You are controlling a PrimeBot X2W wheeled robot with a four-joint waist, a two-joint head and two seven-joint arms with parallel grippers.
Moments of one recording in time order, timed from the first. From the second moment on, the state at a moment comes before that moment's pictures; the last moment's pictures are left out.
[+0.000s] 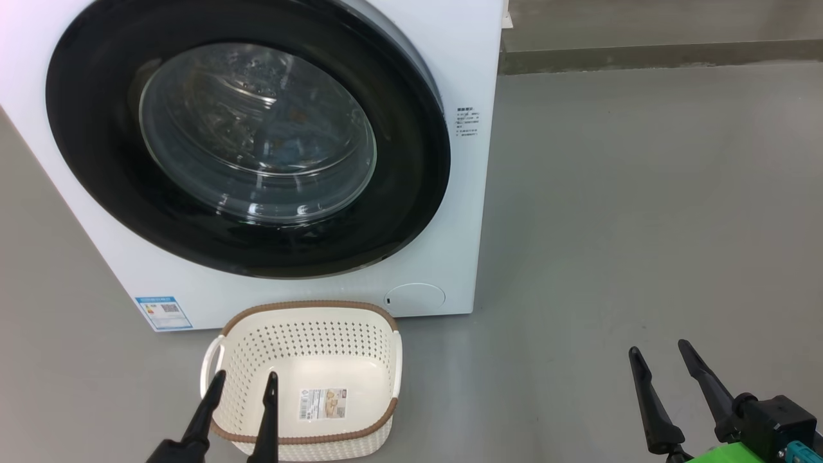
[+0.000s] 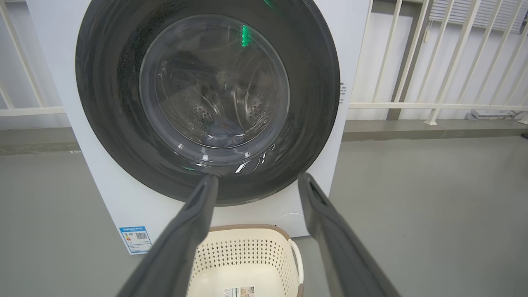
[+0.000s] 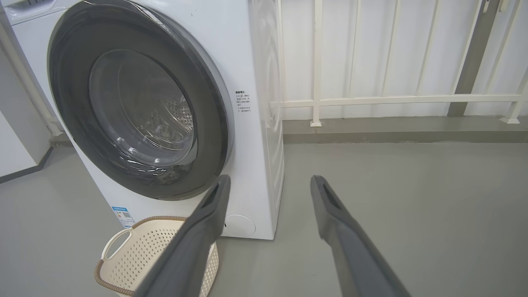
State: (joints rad) left arm 0.05 0.10 -0.23 0.11 -0.22 0.01 -0.23; right arm 0.15 -0.04 -0.06 -0.12 0.18 0.13 -0.09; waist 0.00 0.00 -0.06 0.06
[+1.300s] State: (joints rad) left arm 0.09 0.09 -0.23 0.17 -0.33 0.03 -0.21; right arm 0.15 -0.04 -0.05 -0.03 0.29 0.13 -0.08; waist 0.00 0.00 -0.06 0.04
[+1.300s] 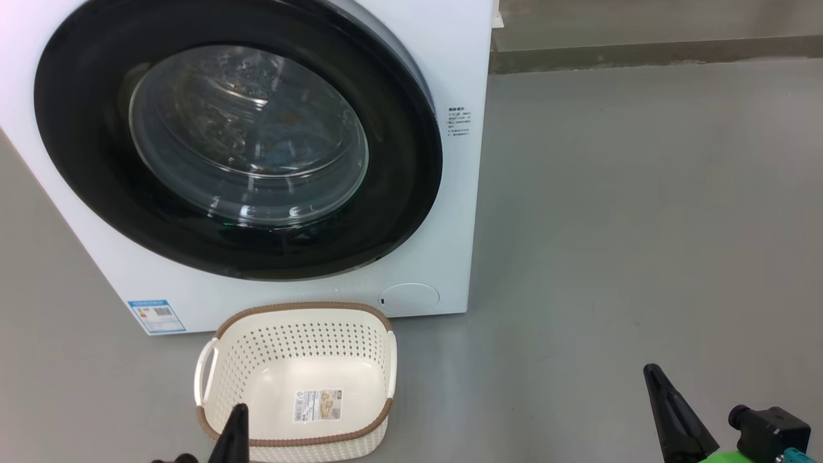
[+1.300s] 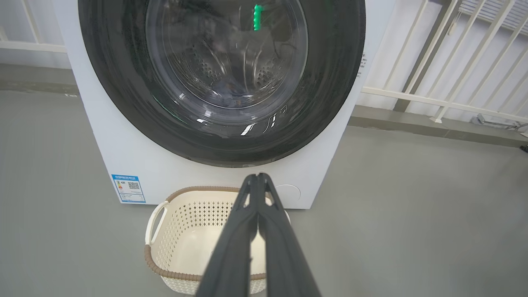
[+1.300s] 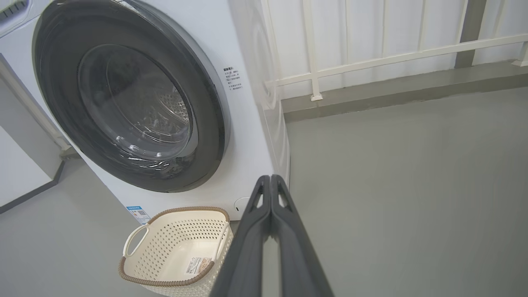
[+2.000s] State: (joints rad) left arm 0.07 0.08 -0.17 0.19 -0.56 0.00 -0.15; right arm 0.13 -0.04 -0.05 0.02 0.53 0.13 -0.05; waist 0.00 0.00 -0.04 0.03
